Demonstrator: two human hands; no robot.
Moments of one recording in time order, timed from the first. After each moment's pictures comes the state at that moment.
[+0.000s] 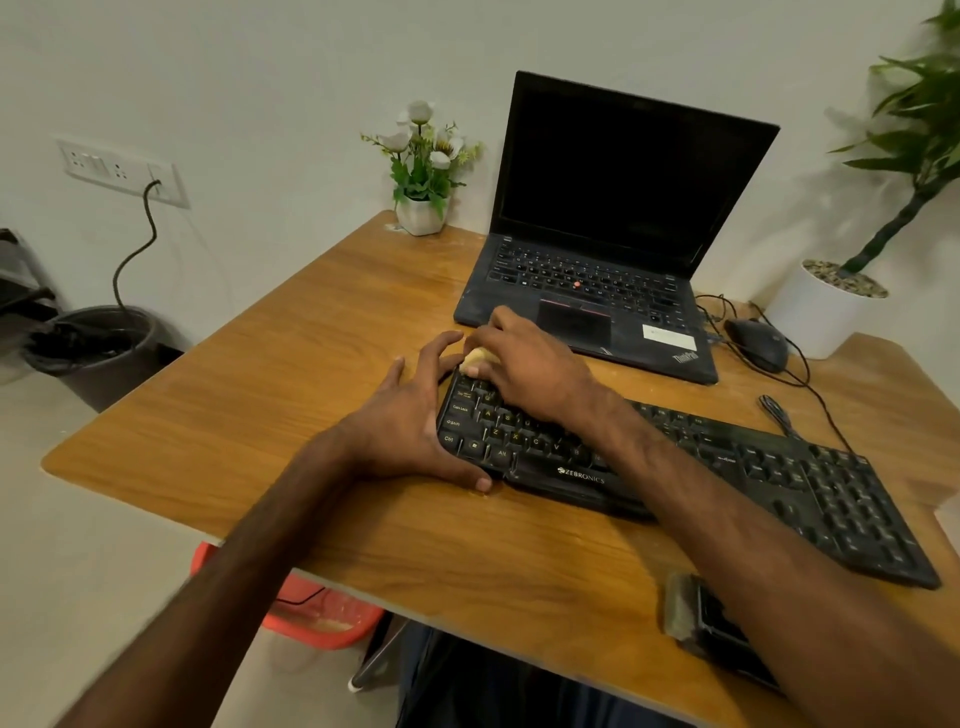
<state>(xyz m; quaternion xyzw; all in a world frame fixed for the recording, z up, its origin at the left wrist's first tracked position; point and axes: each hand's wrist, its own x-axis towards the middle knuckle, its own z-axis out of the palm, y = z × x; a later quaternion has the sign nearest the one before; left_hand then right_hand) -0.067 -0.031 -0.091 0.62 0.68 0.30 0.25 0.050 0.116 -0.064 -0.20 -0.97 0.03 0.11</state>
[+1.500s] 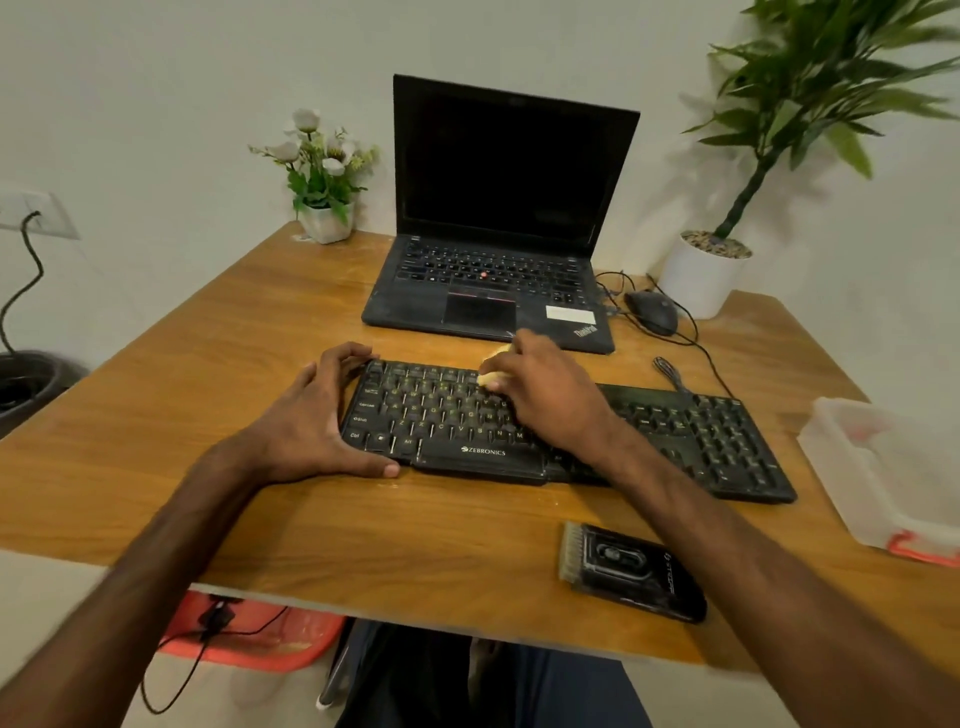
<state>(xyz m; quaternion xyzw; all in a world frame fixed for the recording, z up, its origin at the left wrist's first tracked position) -0.083 -0.020 -0.111 0.61 0.68 0.33 0.25 0.165 0.127 -0.070 -0.29 -0.94 0.00 0.16</state>
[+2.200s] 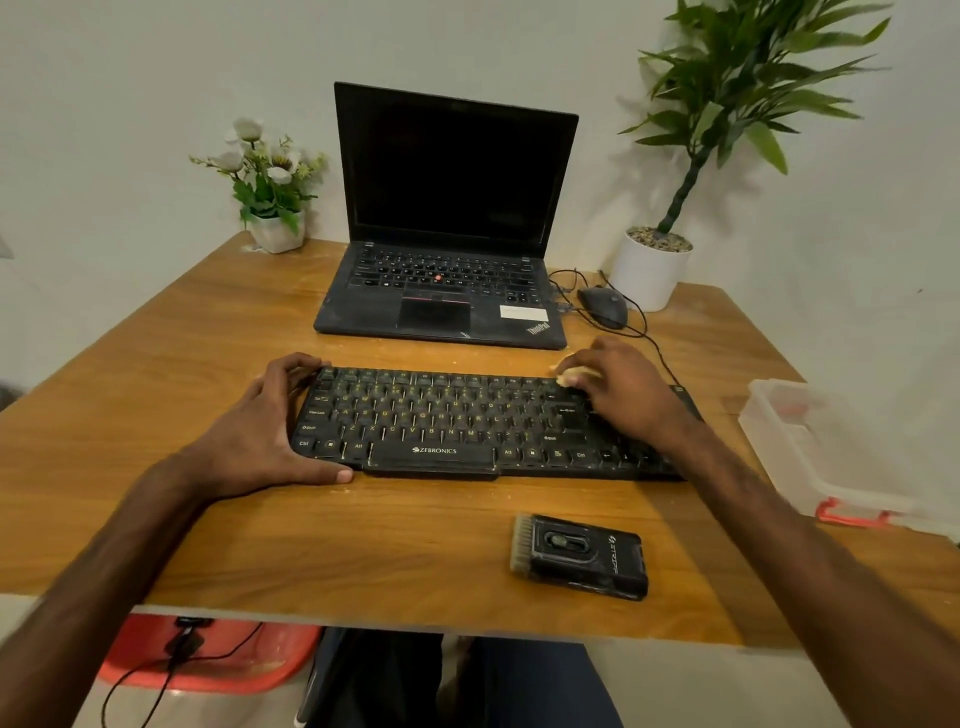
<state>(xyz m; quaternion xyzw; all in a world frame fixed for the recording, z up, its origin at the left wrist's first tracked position) -0.086 -0.016 -0.120 0.61 0.67 0.34 0.25 0.274 0.172 -0.062 -0.42 -0.89 0.05 0.16</state>
